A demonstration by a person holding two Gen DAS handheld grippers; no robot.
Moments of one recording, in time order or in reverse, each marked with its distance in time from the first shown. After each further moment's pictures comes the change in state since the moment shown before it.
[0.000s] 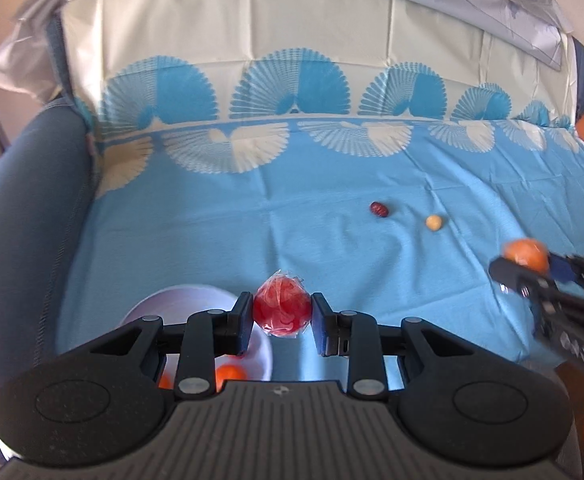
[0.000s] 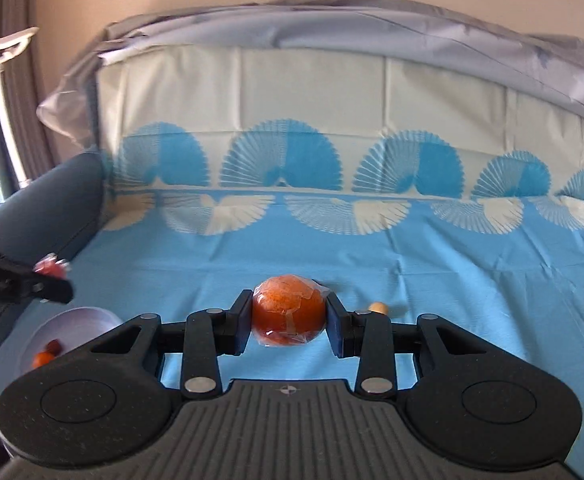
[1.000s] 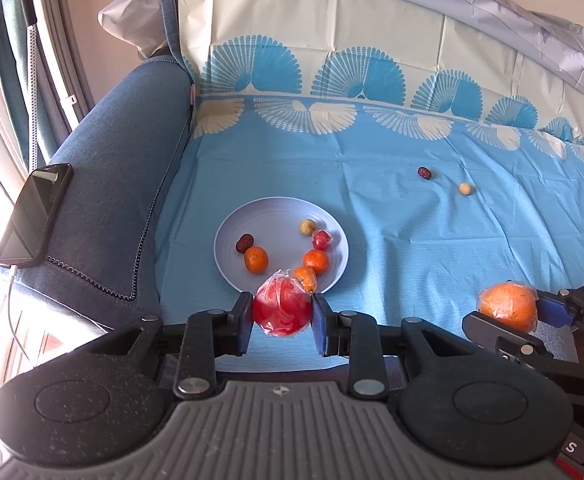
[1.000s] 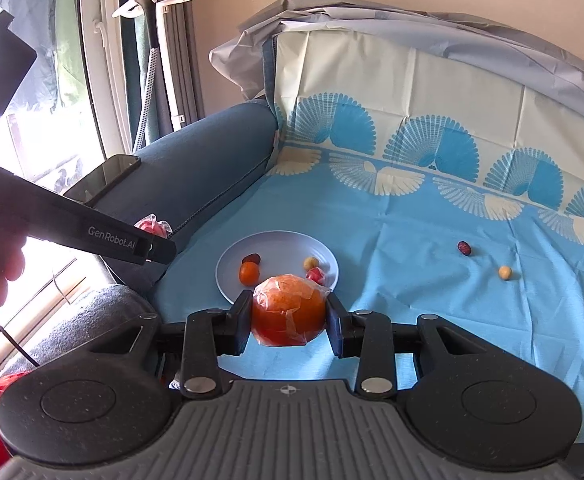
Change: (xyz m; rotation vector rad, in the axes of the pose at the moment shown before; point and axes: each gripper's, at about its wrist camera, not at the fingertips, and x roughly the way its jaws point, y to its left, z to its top) left arm -0.121 0.069 -0.118 -0.119 -0.002 0.081; right arm -0.121 0.167 -0.044 -0.185 0.097 0.186
